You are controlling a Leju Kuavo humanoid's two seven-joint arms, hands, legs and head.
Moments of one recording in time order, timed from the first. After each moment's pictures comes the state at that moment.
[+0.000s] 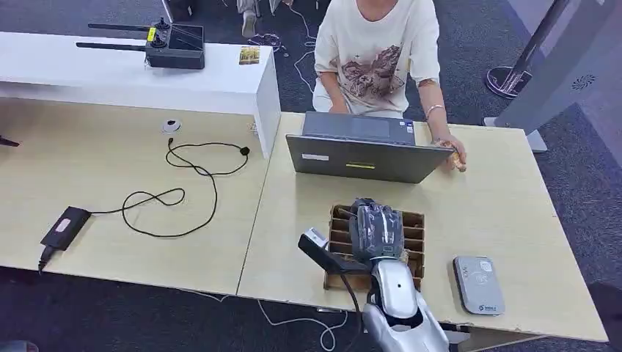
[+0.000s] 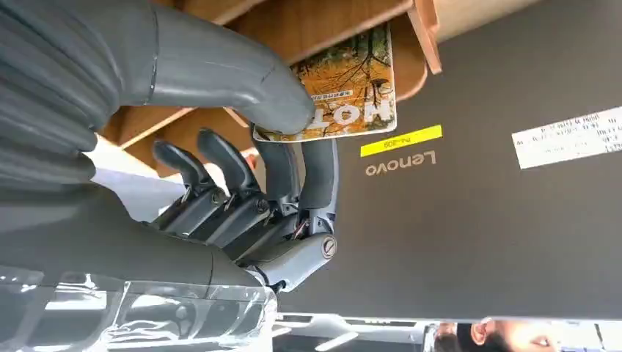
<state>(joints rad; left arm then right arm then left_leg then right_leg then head) -0.03 -0.10 0.12 -0.19 -1.51 -0.37 0.17 -0.26 0.10 0.48 -0.94 1.40 -0.25 0.12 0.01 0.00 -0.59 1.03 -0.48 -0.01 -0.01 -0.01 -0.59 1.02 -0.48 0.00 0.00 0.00</state>
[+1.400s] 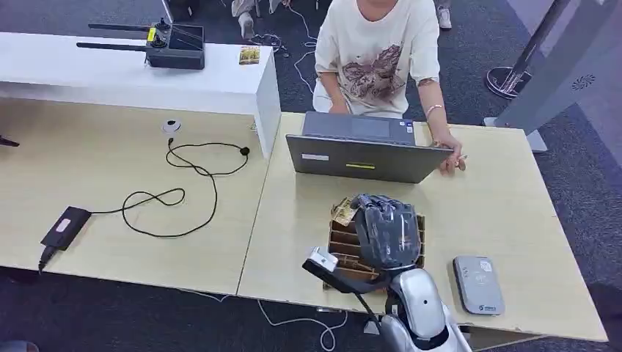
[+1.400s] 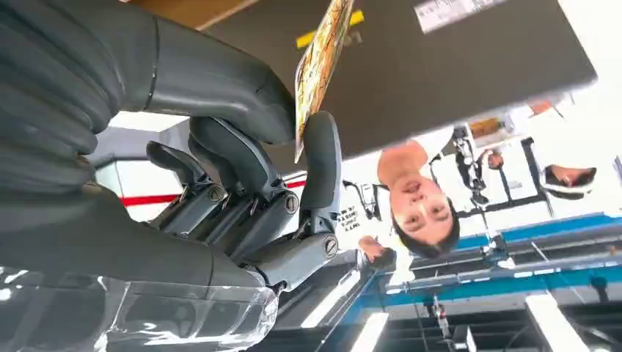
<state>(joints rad) -0.03 -0.10 0.12 -0.19 -1.51 -0.36 0.14 -0.16 -0.01 0.50 -1.26 1.34 -0.31 -0.08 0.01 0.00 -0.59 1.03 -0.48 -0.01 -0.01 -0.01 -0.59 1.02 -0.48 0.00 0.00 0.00</state>
